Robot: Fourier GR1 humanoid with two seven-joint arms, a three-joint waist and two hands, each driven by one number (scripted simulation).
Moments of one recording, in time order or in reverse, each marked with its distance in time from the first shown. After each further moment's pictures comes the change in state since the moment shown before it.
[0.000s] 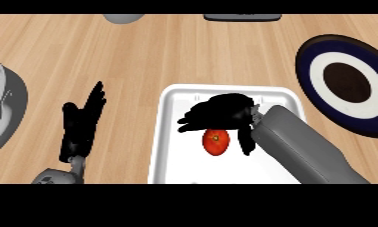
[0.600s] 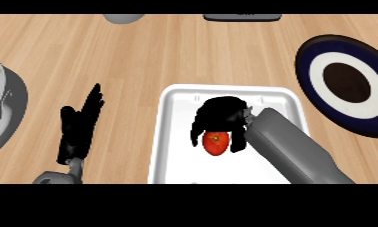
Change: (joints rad) left arm 0.021 -0.027 0.049 0.018 -0.036 -0.049 -0.032; right arm 0.010 0.065 -0.011 0.089 0.124 -0.060 -0.073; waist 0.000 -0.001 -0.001
